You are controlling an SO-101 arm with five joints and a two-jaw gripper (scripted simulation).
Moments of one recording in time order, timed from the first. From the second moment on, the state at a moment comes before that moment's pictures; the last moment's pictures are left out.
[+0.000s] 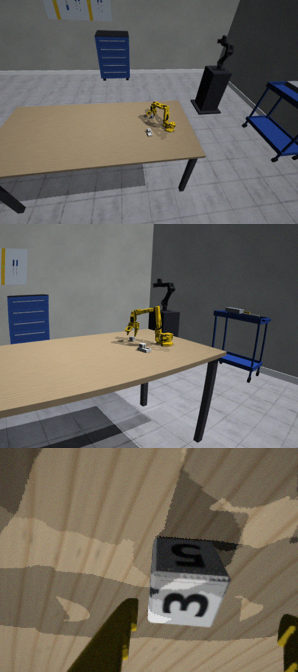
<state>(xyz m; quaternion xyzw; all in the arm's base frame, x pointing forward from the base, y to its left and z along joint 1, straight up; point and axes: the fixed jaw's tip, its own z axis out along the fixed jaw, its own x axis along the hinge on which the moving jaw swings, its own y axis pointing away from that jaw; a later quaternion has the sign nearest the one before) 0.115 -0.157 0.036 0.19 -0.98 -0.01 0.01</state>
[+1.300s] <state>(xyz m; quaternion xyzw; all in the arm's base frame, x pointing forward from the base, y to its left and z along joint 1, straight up) 0.114 -0.156 0.070 0.19 -0.98 -0.01 0.00</state>
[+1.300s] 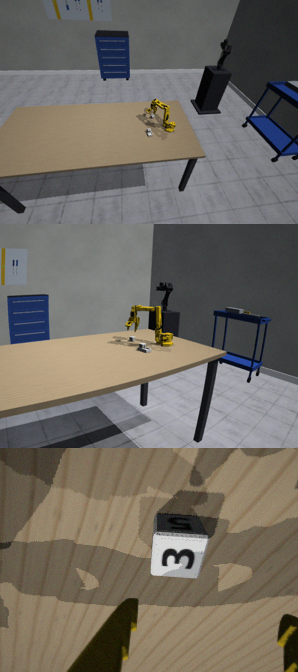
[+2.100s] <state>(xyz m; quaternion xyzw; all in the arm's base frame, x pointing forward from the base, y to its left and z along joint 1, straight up) 0.116 -0.159 0.153 0.19 -0.95 0.21 -0.10</state>
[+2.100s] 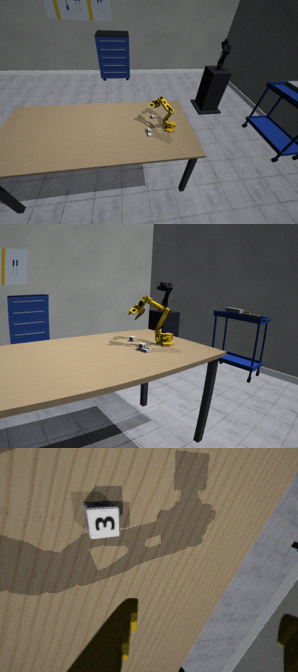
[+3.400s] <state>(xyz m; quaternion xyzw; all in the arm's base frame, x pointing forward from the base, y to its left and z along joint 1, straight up) 0.175 -0.023 0.143 0.61 -0.76 0.17 -0.17</state>
